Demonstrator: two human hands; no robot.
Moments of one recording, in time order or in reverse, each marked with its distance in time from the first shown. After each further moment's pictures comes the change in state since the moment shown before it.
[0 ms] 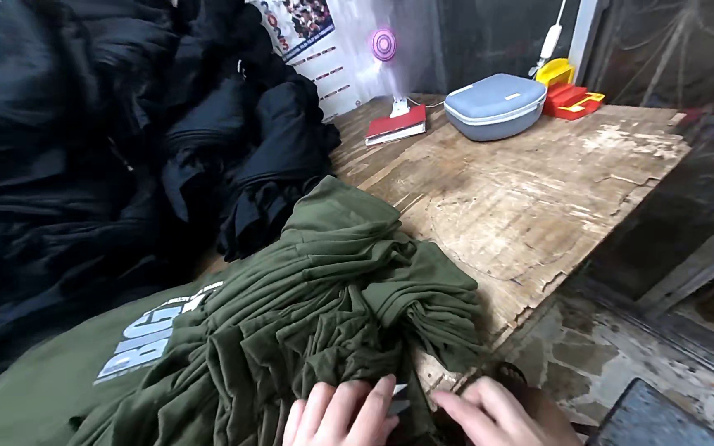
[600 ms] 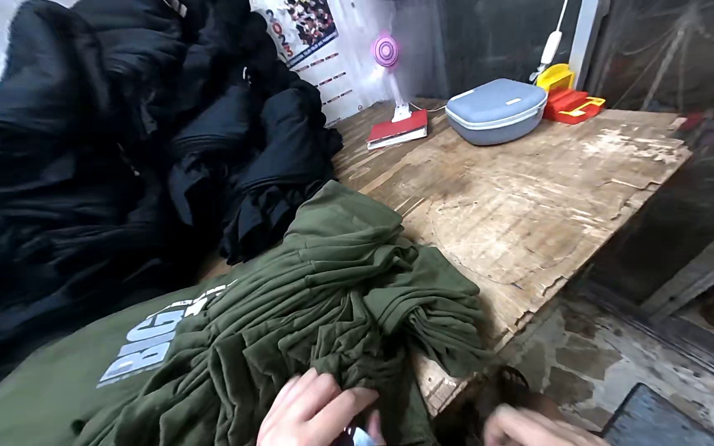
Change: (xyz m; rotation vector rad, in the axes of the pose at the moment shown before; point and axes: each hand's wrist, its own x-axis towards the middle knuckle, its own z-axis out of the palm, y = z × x) left_hand 0.006 -0.045 0.006 -0.180 0.134 0.123; right_hand 0.010 0.005 -0.064 -0.170 -0.612 -0.052
